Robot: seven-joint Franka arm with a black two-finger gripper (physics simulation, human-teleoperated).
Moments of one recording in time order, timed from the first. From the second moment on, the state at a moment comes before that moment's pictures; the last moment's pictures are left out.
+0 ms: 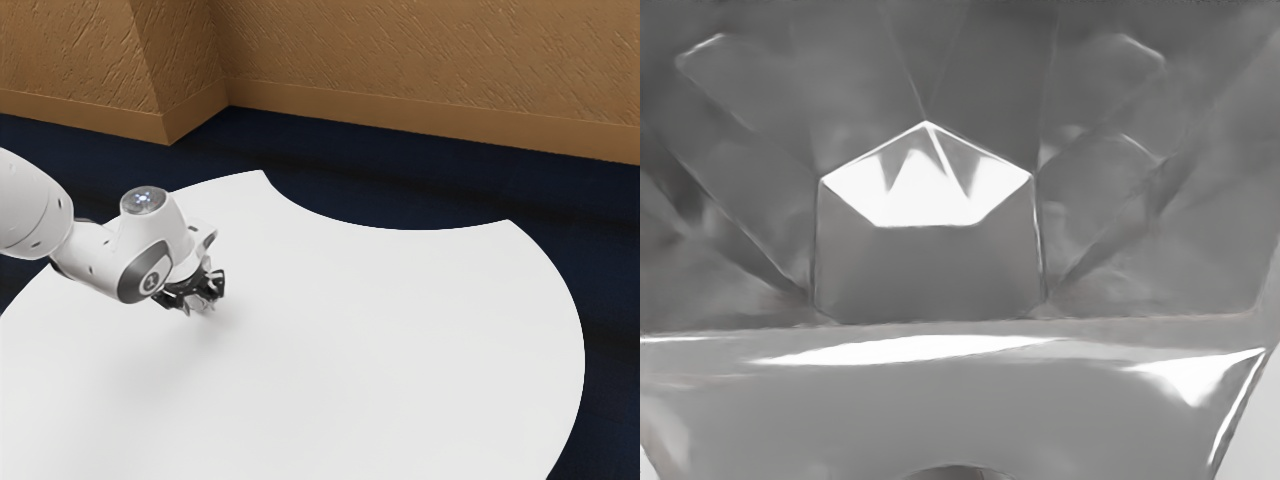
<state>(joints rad) 0.00 0.32 0.17 -2.24 0.18 2.84 -0.70</state>
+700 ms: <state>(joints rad) 0.00 0.34 0.19 -2.23 0.29 2.88 -0.70</state>
